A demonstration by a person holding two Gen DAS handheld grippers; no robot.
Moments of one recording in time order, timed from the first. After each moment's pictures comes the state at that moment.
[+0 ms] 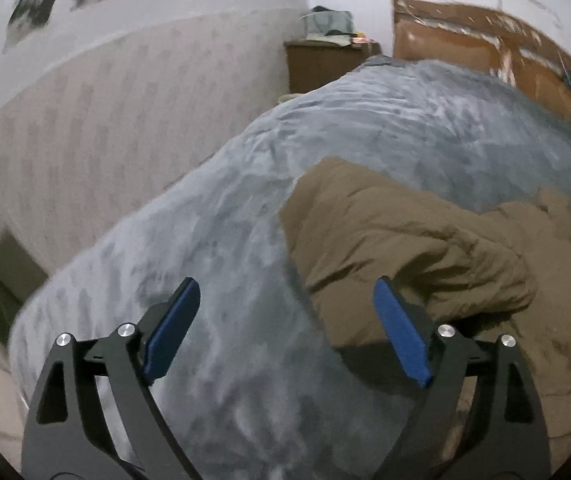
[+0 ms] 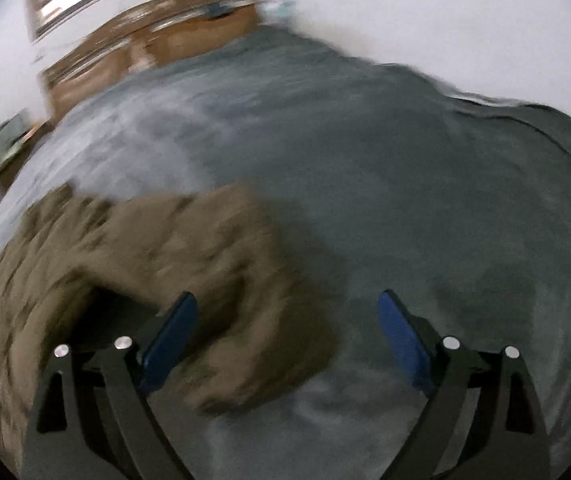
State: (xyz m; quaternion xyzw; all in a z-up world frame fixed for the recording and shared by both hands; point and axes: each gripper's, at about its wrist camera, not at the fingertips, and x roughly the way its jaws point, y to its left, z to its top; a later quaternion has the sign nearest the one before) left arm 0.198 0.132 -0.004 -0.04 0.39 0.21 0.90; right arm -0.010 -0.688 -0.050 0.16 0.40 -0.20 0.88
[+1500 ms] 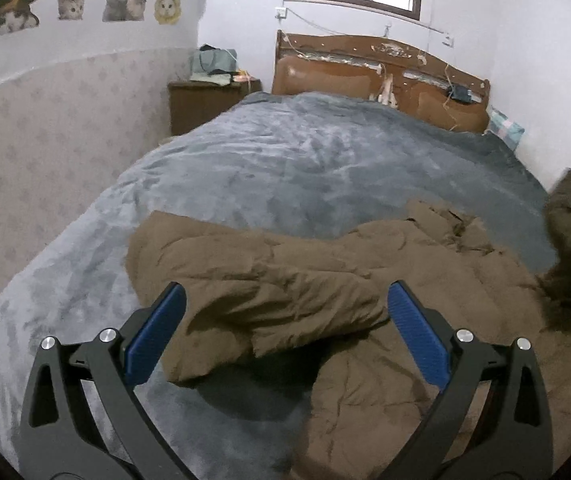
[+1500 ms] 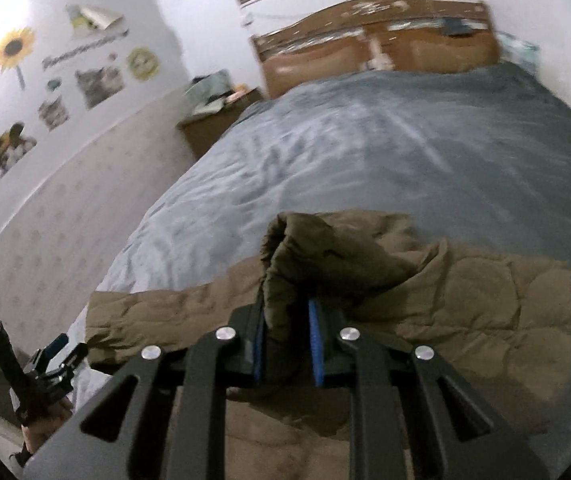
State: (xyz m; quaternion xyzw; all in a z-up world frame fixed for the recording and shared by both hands) left arm 0.209 0.060 0.004 -0.04 0.32 -0.02 0.95; right arm 0.237 -0.345 0.051 0.12 0.36 0.13 0.91
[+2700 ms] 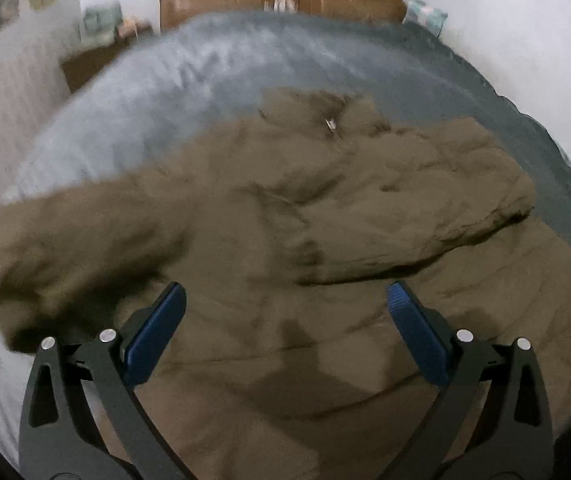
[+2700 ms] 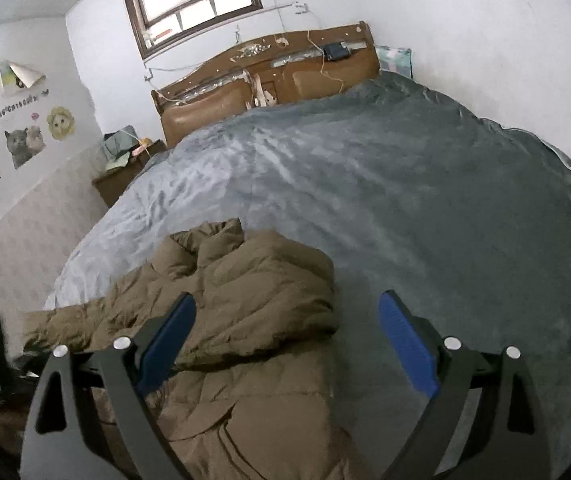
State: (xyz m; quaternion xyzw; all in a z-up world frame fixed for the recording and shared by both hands) left arm 0.232 -0.125 -0.046 0.04 0.47 -0.15 0.87; right arm 0.056 -0.530 0.043 0.16 0.30 -0.06 0.94
